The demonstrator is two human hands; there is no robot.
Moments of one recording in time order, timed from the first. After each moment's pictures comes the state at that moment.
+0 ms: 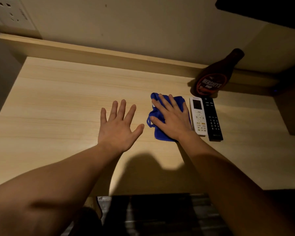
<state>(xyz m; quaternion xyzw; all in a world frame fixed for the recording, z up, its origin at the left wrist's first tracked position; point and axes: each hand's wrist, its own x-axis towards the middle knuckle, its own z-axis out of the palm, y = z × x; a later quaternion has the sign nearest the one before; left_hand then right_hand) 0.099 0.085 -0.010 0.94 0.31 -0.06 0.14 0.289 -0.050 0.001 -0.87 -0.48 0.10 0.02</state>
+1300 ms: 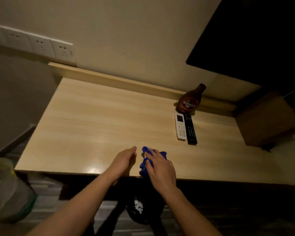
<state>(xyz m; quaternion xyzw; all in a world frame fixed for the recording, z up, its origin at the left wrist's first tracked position) -0.010 -0.016 0.051 0.52 0.40 0.01 0.76 0.087 -0.160 0.081 -0.90 -0.39 0.16 0.10</state>
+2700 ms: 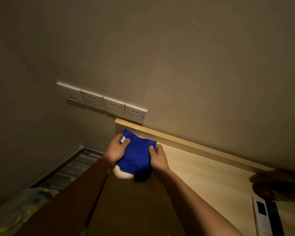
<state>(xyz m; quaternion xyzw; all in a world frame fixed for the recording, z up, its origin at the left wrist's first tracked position) -0.008 0.426 0.067 0.53 0.51 0.13 0.66 0.121 0.308 0.071 -0.80 -0.15 0.43 0.40</state>
